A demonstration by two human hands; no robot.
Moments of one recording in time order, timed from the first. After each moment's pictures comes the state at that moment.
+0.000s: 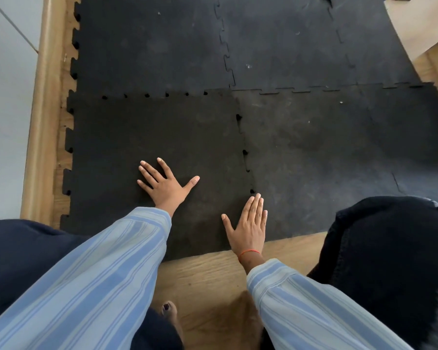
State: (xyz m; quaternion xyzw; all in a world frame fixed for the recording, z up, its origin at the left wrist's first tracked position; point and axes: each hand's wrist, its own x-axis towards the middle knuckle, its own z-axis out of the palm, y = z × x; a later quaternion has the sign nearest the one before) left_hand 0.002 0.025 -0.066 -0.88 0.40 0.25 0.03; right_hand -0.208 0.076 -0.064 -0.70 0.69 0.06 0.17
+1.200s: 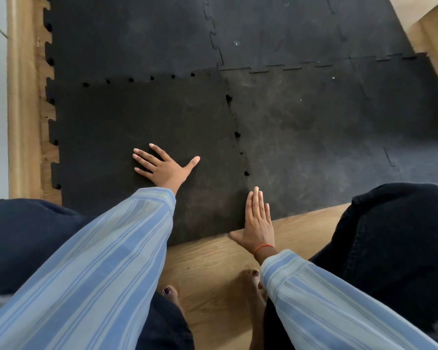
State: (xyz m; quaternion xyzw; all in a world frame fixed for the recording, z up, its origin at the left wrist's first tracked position) left_hand -0.015 0.004 -0.055 -0.89 0.35 0.30 0.01; right_hand -0.254 0.095 -0.049 -0.75 0.61 0.14 0.22
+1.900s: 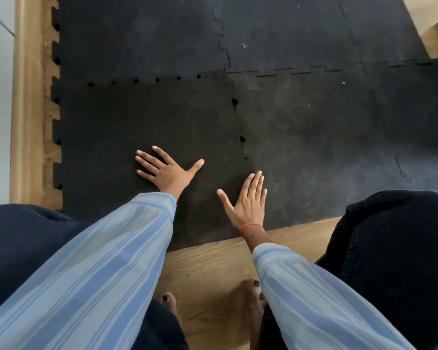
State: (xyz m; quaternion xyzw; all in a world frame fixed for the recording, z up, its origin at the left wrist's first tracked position) left_hand -0.016 -0.001 -0.064 -0.89 0.33 0.30 0.02; right_hand -0.209 0.041 -0.058 -0.68 0.69 0.05 0.24
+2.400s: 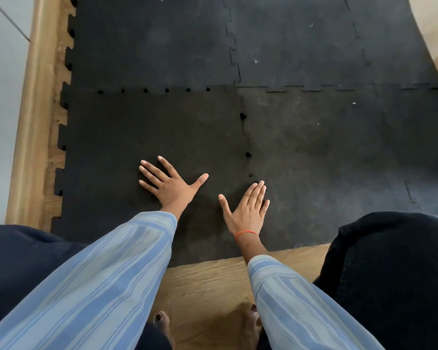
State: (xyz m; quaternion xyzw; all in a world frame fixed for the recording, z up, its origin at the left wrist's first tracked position) left_hand -0.018 0.004 -0.076 -0.90 0.35 0.26 0.01; right_hand -0.191 0.017 -0.074 -0.67 0.71 0.07 0.22
